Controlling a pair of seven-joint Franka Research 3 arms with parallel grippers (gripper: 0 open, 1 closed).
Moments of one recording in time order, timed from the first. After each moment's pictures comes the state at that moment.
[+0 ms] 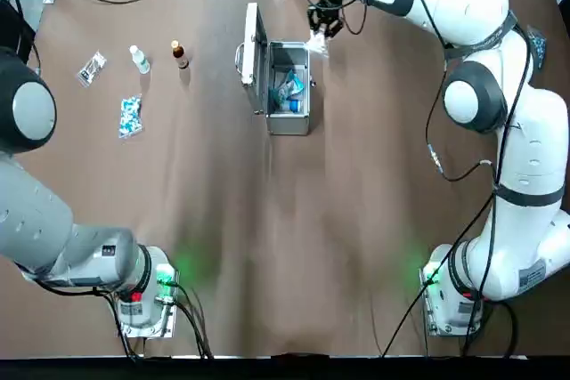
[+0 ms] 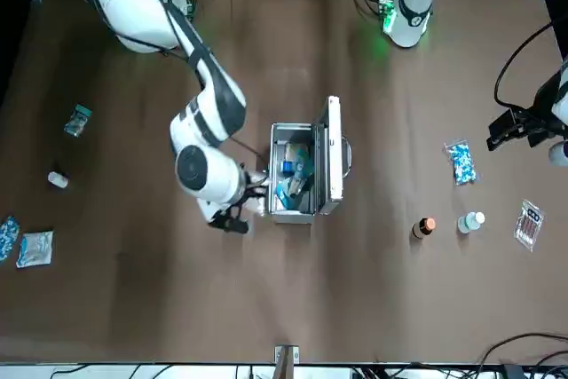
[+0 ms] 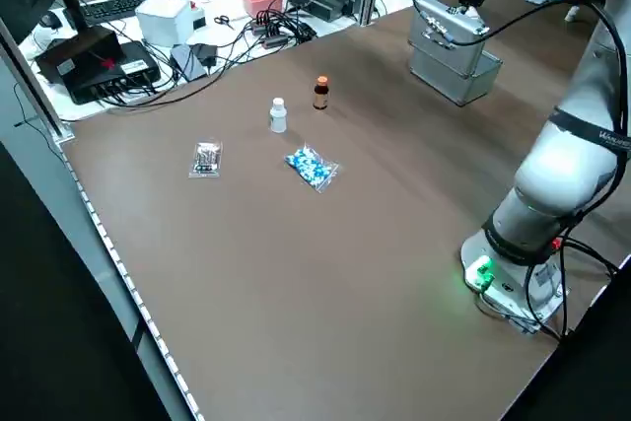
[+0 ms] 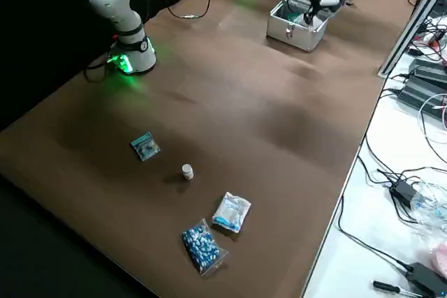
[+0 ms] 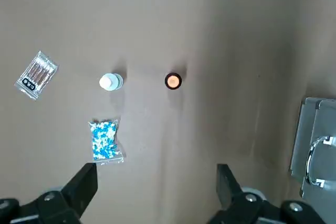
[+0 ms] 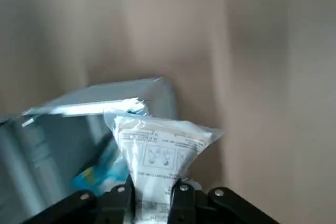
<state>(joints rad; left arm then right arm) 0.00 0.15 -0.06 -1.37 0.00 1.57 -0.12 0.37 0.77 0.26 -1.18 0.13 1.94 0.68</state>
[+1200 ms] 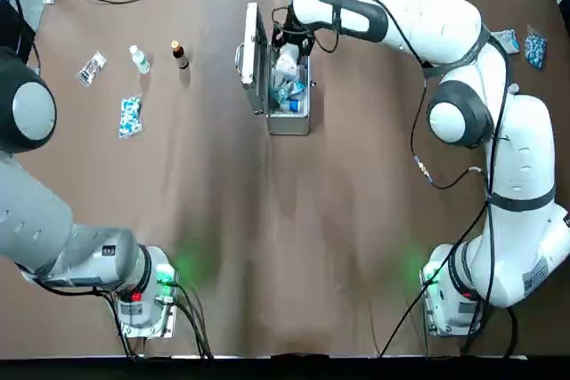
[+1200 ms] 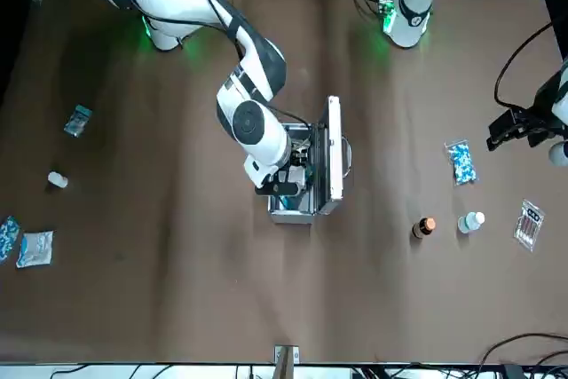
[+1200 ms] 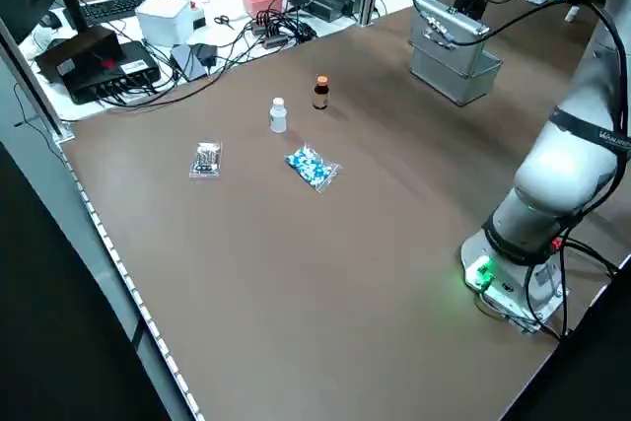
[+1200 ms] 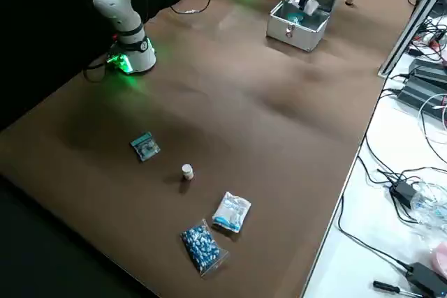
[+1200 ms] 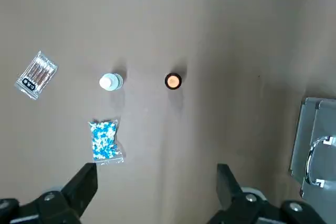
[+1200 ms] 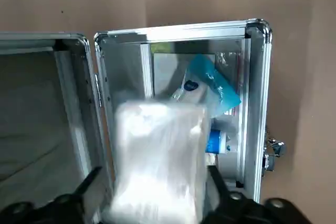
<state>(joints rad) 0.00 0.15 -0.06 -1.37 0.00 1.57 -0.12 0.52 0.80 0.29 -1.15 0.10 2.00 0.73</state>
